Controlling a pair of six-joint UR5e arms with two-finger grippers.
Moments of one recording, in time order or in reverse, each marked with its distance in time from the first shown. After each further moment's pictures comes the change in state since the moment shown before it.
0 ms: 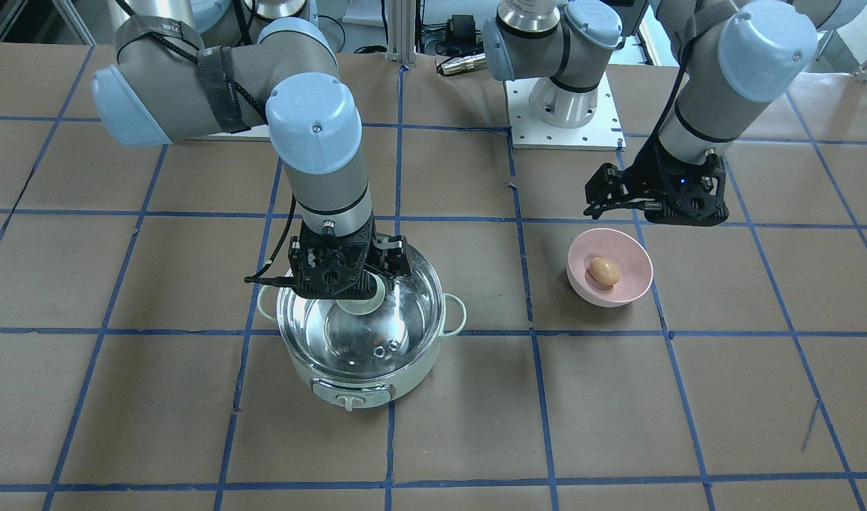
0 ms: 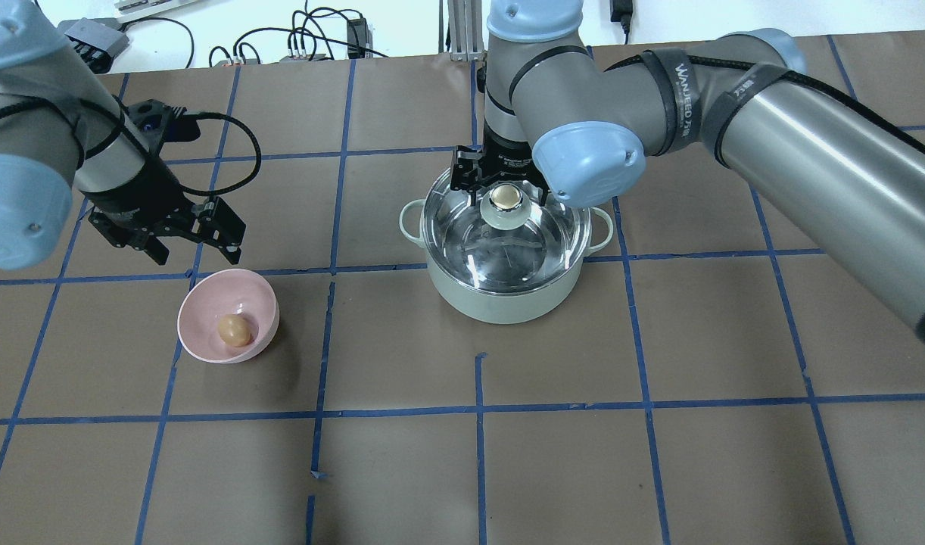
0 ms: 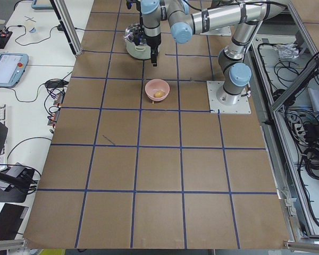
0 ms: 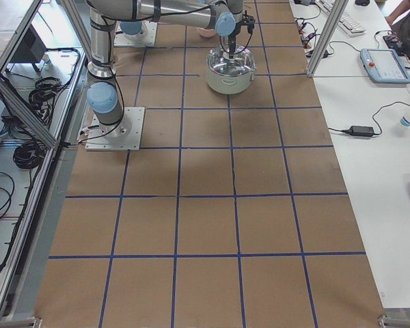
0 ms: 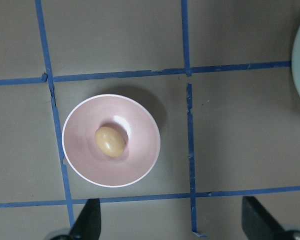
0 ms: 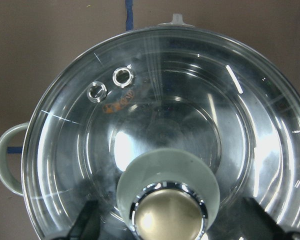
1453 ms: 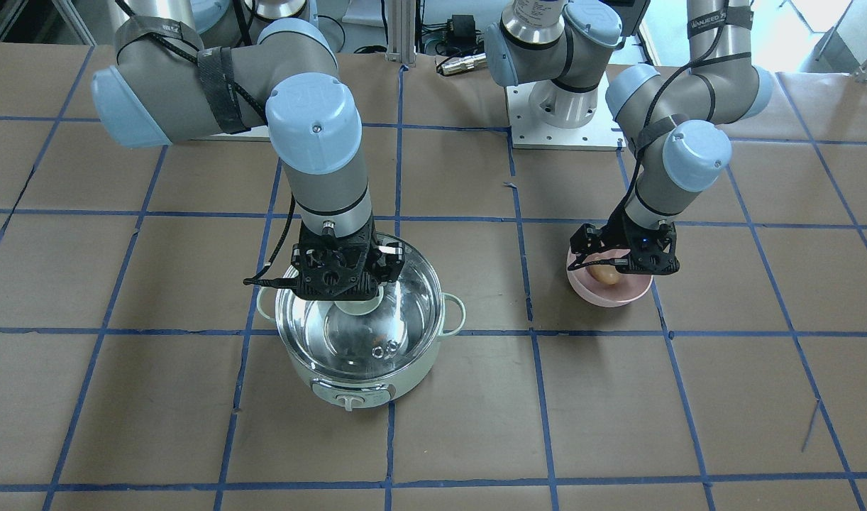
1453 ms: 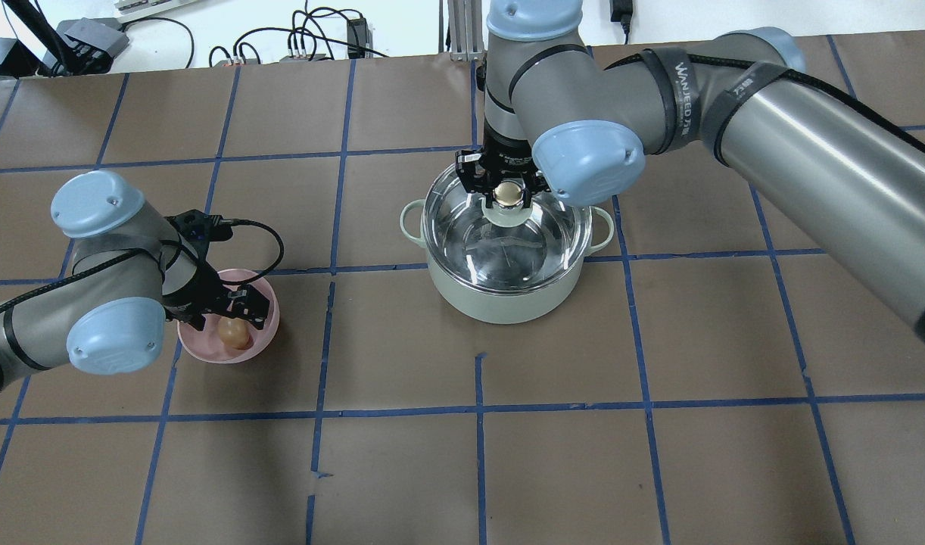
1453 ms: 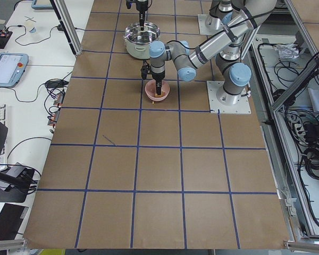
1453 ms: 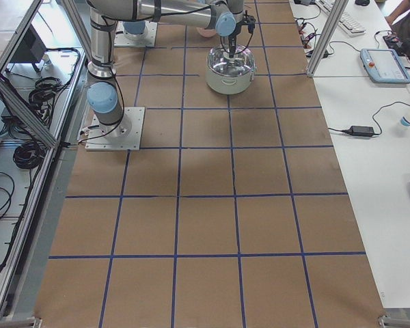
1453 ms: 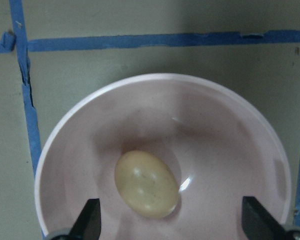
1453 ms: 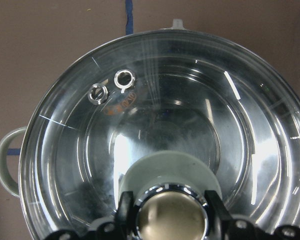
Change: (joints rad) left arm 0.077 -0.134 -0.327 0.470 0.000 0.058; right arm -0.001 -0.002 -0.005 -0.001 -0.007 -0.012
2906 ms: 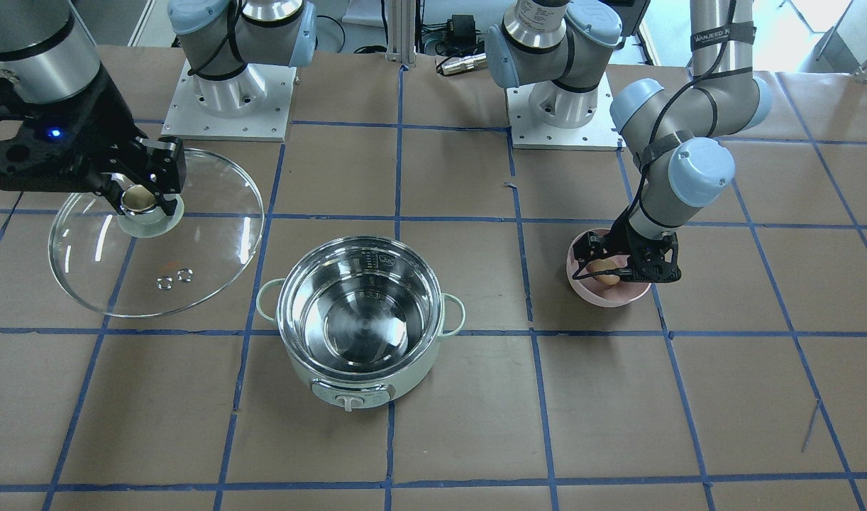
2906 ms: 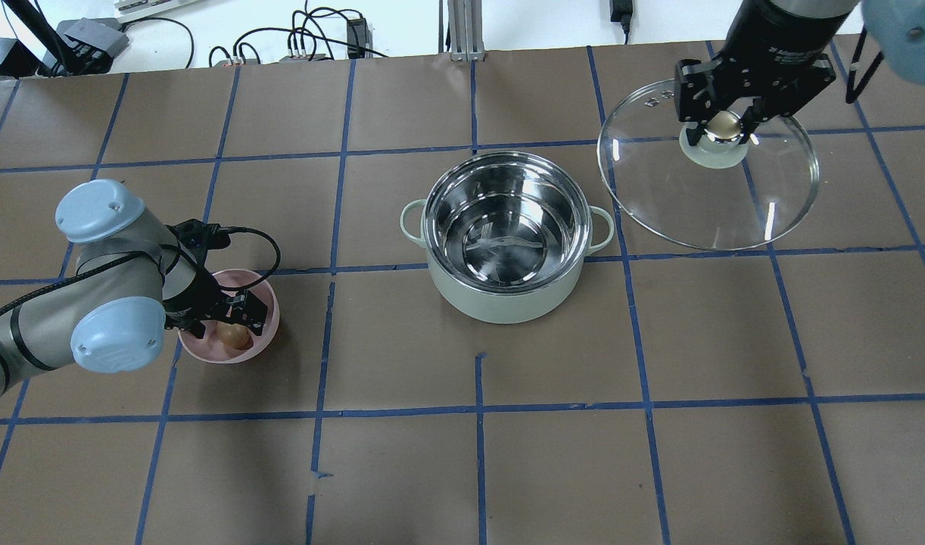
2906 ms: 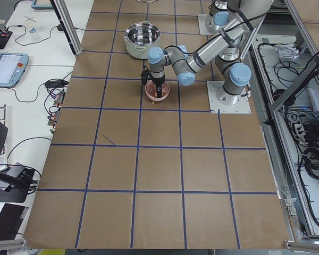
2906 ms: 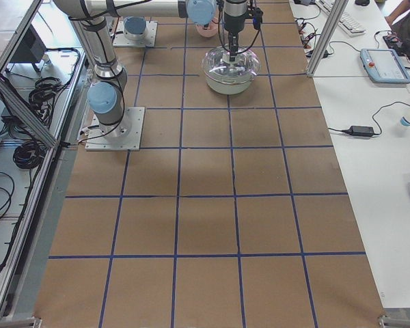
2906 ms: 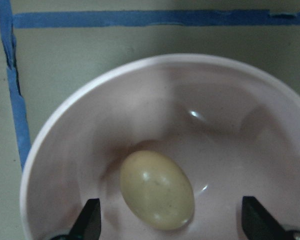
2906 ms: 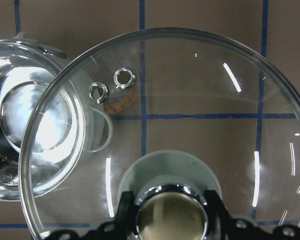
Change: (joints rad) left arm 0.030 -0.046 -0.002 0.015 -0.005 0.001; right arm -0.383 -0.286 -0.056 0.377 -0.027 -0.400
